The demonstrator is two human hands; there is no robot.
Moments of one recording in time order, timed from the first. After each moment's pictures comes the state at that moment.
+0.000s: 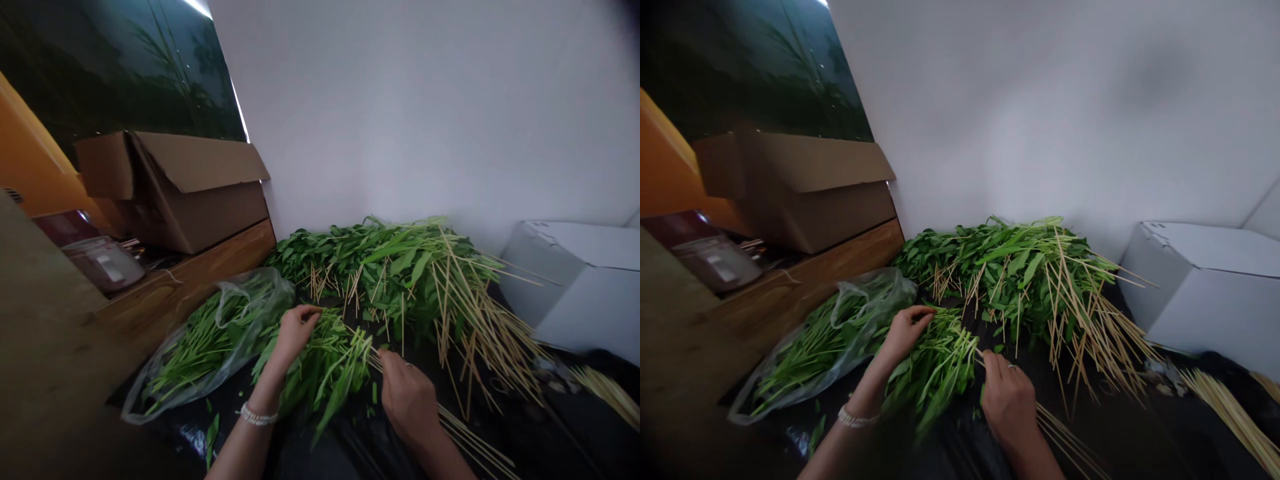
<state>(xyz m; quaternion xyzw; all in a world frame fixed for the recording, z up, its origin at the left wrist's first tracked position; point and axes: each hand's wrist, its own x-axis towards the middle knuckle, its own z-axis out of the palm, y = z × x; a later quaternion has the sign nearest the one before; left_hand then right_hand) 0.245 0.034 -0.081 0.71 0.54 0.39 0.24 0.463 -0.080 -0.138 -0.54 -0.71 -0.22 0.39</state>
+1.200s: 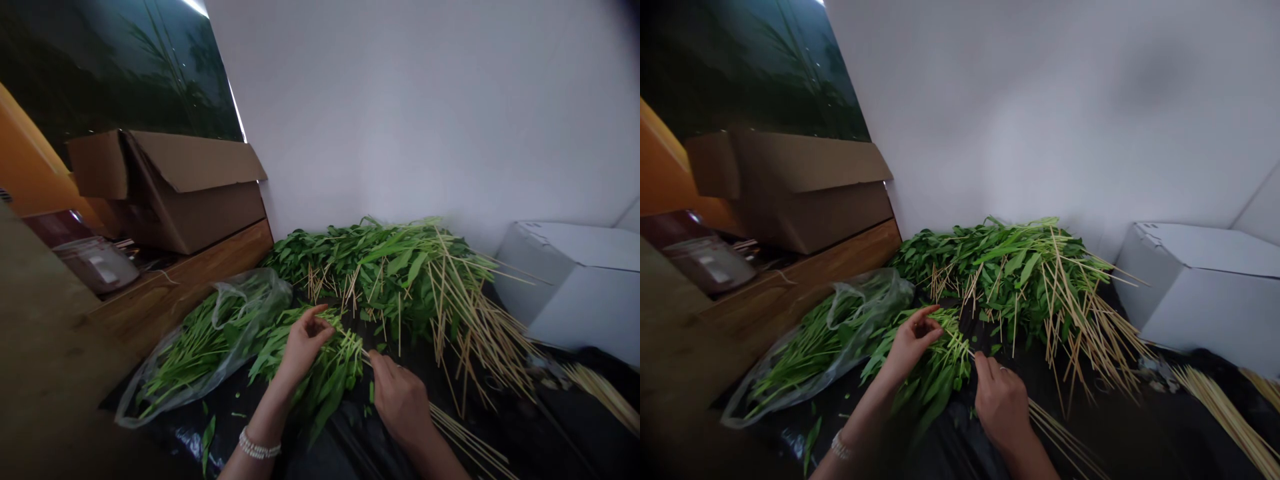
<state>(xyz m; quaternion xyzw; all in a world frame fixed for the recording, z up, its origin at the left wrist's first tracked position) 0.272 0.002 -0.084 0.65 0.45 0.48 0.39 0.458 -0.080 -0.147 -0.55 -0.73 -0.21 0.35</state>
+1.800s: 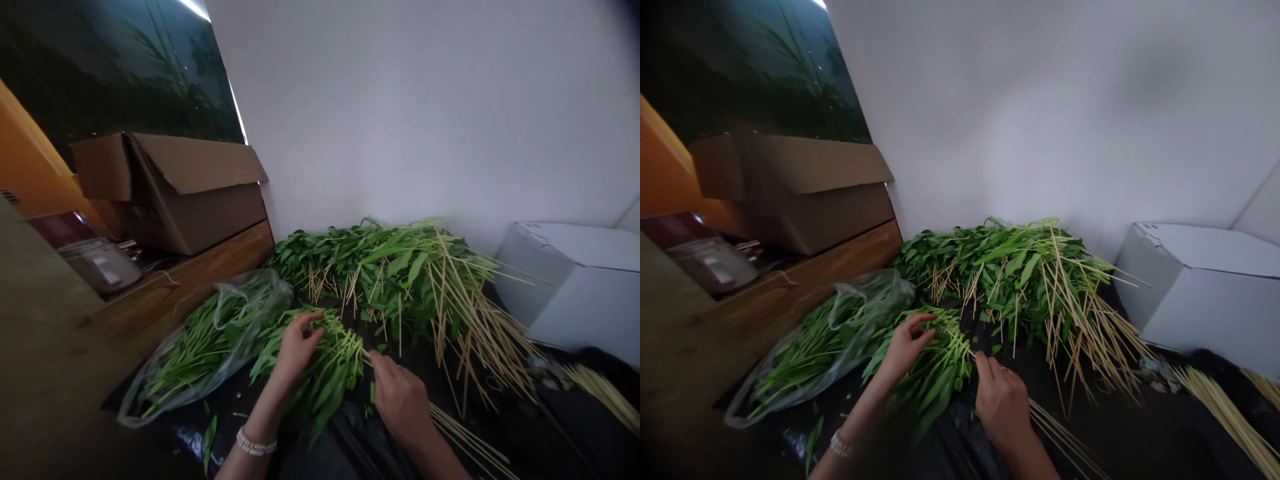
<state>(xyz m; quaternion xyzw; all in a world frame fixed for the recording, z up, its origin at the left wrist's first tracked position) 0.256 0.007 -0.091 0.65 0.50 0.46 0.34 0.459 -0.080 -0.147 -0.55 -0.73 -0.21 0.35</state>
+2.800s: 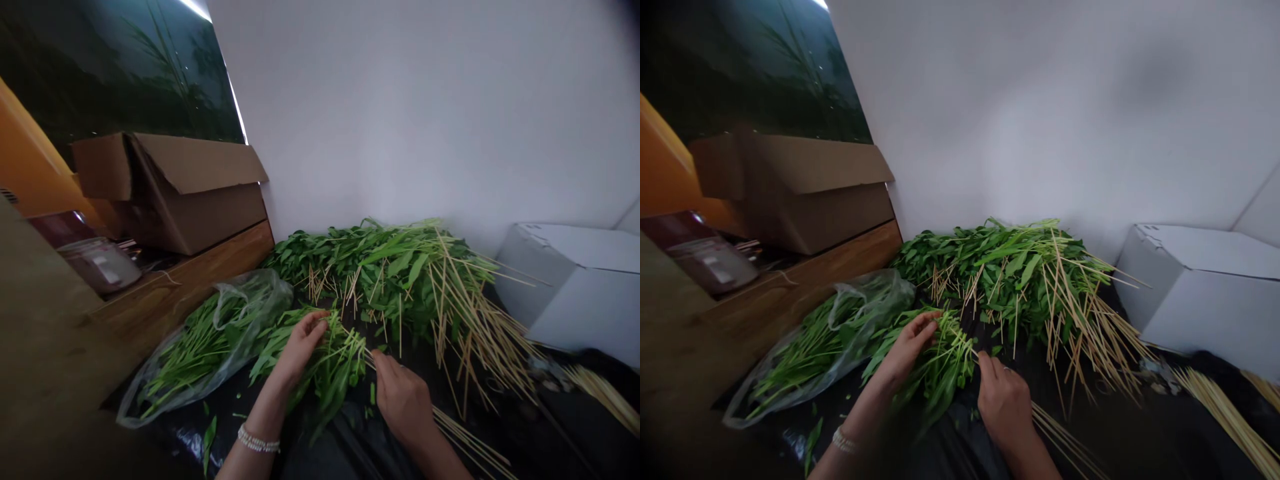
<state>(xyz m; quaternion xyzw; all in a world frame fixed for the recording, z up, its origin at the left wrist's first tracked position) 0.265 0.004 -0.088 0.55 0.43 0.48 0.53 0.460 -0.079 -0.148 -0.55 -0.72 -0.20 0.37</state>
